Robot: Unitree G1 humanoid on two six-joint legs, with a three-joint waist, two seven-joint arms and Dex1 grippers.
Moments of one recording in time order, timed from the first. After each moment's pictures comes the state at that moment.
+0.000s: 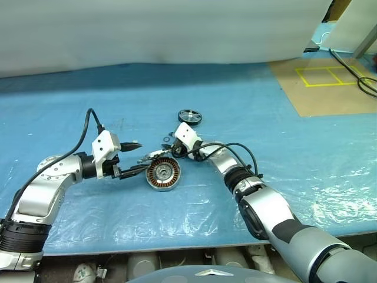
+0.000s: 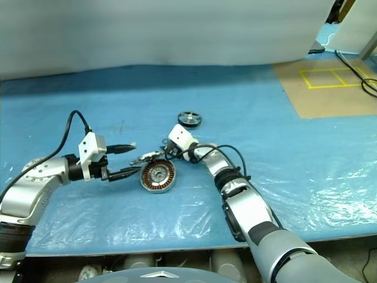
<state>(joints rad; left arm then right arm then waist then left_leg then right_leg) -0.15 0.74 0.06 -0.16 -0.41 0.28 -1.06 -0.88 0.01 0.21 1.17 -0.16 -0.32 0.62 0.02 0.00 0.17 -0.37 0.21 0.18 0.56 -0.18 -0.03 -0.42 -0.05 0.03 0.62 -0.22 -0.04</state>
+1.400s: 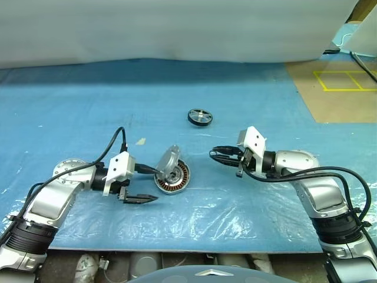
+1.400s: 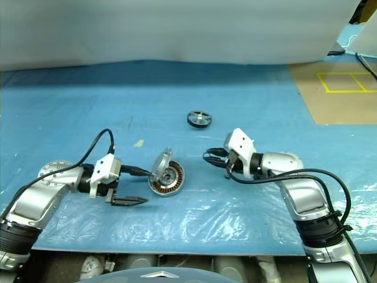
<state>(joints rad) -0.15 0.78 -0.11 -0.14 -0.35 0.14 -1.33 -0.29 -0.61 0.12 -0.34 0.28 0.54 0.96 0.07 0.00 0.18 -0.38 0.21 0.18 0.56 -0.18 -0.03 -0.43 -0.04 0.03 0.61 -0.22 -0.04</state>
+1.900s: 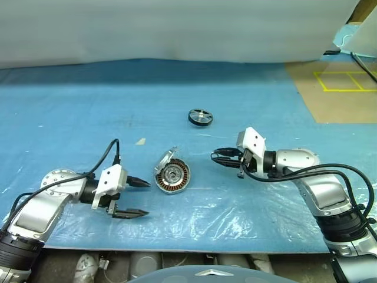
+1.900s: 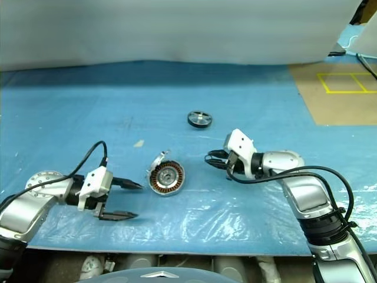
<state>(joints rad) -0.01 0.85 -0.08 -0.24 -0.37 0.15 -1.36 -0.29 -0.66 0.13 -0.31 0.27 0.53 0.96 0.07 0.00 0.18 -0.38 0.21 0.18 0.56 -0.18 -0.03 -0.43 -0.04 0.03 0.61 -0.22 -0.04</state>
